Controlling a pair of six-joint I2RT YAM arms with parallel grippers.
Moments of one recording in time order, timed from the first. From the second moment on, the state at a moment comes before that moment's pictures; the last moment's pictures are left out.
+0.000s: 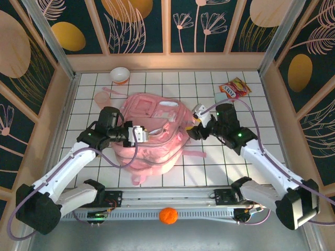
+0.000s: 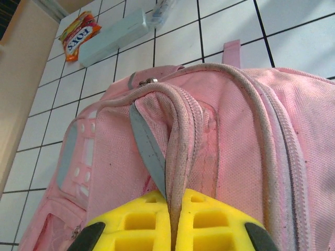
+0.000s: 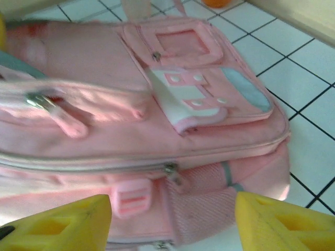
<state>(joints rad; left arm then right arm) -0.45 1.04 0.78 -0.46 0.64 1.05 0.47 1.06 0.77 -0.32 -0.45 -0.33</state>
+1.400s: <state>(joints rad) -0.45 1.05 0.77 -0.44 0.63 1.11 0.38 1.77 1.14 -0.63 -0.89 -0.73</state>
